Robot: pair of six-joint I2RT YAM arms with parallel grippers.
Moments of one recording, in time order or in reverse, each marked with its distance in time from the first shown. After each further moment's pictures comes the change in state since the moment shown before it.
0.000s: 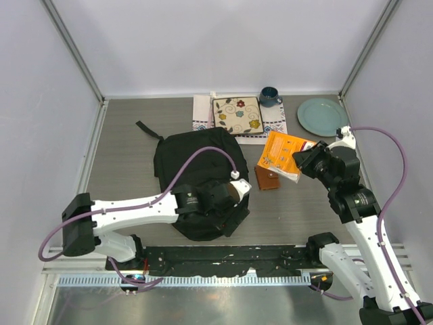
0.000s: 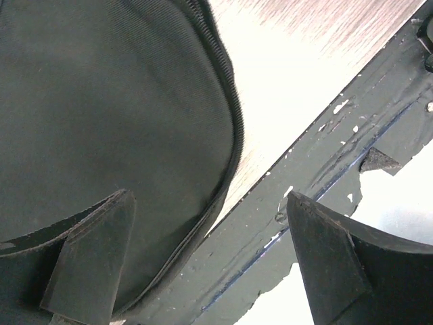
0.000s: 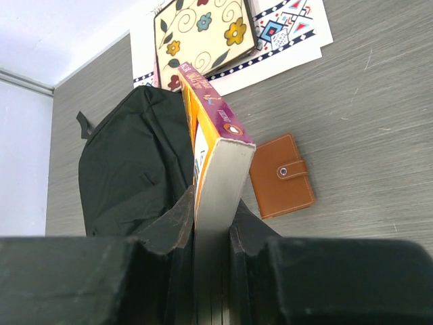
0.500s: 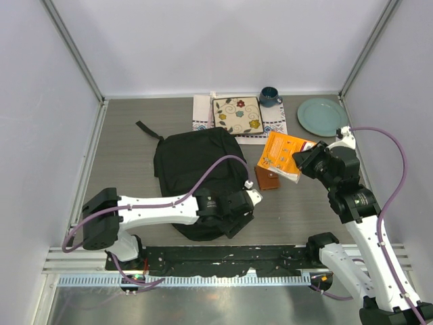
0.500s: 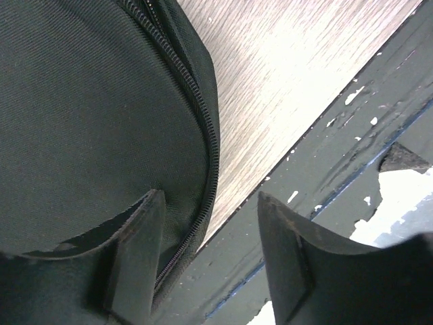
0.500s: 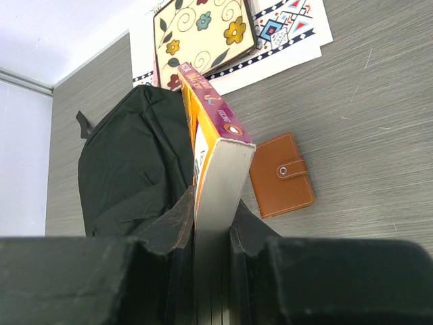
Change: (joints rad) left arm -0.053 0.187 0.078 -0.012 0.006 0.052; right arm 0.000 0.000 0.000 -0.010 0.000 0.002
